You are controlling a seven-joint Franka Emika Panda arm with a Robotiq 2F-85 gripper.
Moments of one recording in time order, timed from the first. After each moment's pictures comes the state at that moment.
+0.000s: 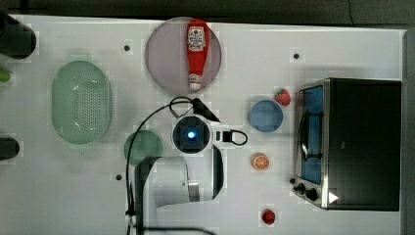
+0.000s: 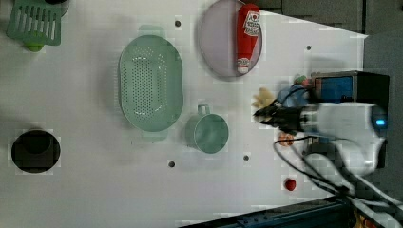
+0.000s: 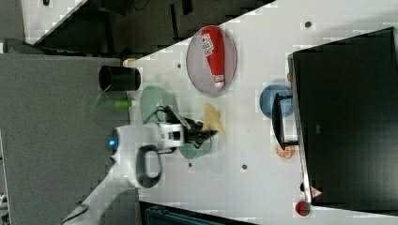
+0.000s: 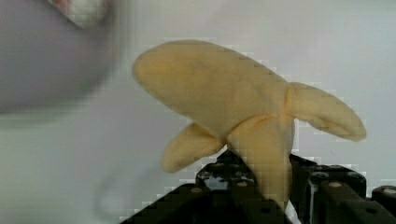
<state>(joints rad) 0.00 0.13 0.09 -2.44 -0.02 1.00 0.14</state>
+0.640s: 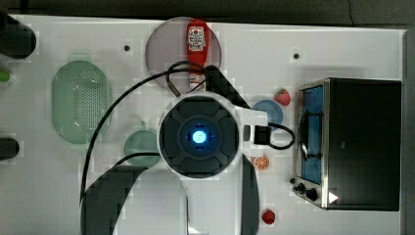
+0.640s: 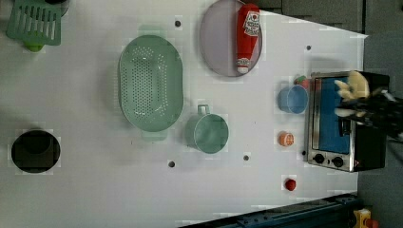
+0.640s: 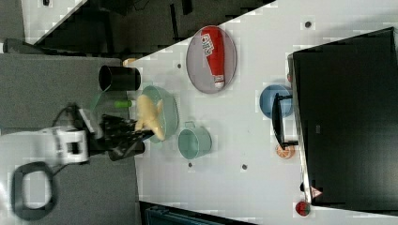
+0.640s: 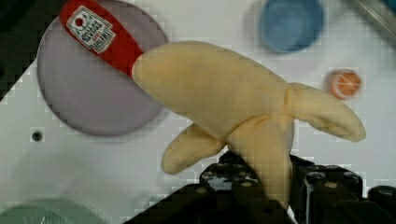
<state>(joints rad) -0.01 -0.21 0.05 -2.06 -0.02 0.33 0.14</state>
